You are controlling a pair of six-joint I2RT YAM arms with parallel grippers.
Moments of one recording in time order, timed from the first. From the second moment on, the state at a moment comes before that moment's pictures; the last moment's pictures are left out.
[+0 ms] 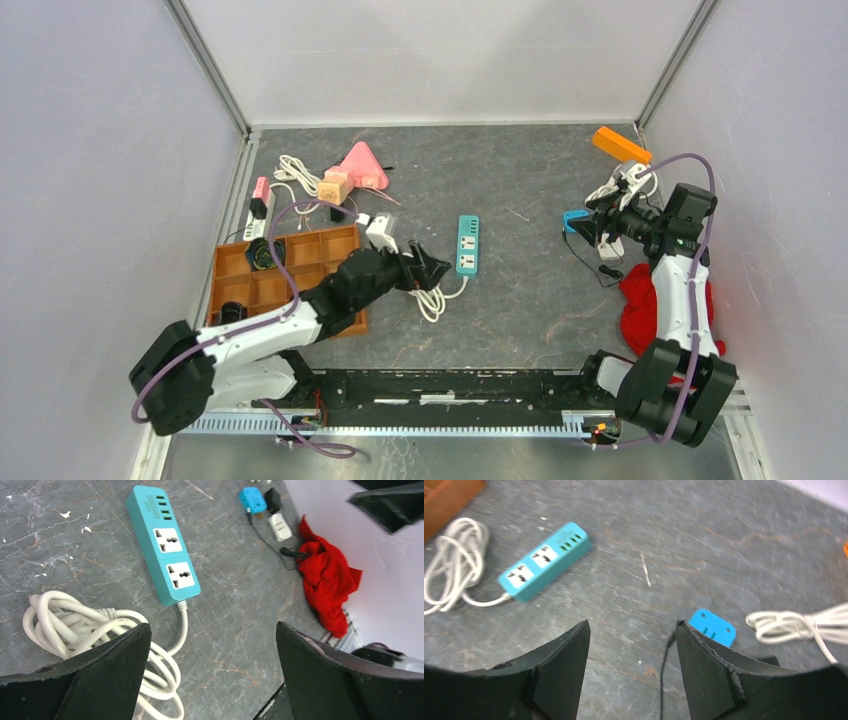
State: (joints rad) left arm -0.86 1.05 0.44 0.37 -0.10 -0.71; right arm -0.40 1.16 0.82 -0.29 -1.06 -0.54
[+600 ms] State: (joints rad) left arm -0.86 1.76 1.19 -0.08 -0.26 -0.63; right arm -0.40 1.08 0.80 -0.29 -1.22 -0.58
